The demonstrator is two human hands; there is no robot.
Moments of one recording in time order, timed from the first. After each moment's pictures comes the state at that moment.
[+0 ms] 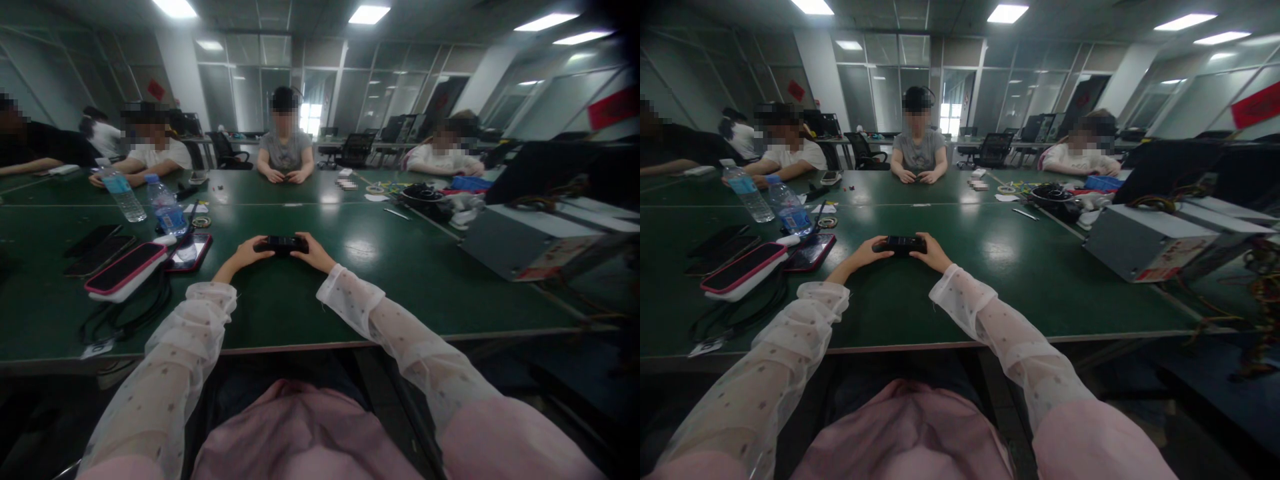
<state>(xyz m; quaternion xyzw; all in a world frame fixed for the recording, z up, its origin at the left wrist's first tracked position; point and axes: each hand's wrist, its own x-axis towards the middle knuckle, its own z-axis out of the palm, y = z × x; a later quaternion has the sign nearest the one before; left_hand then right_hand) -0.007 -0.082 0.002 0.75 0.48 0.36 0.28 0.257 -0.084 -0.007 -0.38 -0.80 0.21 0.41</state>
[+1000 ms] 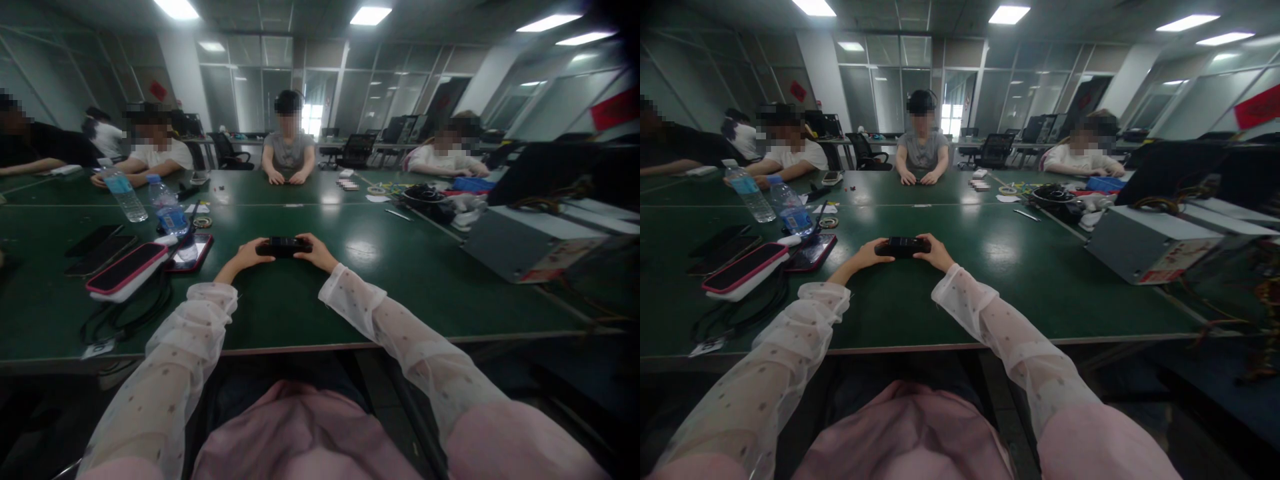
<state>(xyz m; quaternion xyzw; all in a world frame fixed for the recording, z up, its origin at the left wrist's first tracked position) -0.012 -0.075 -0.008 0.80 0.49 0.29 0.18 0.262 -0.074 -0.013 -0.37 -0.77 0.29 0.43</state>
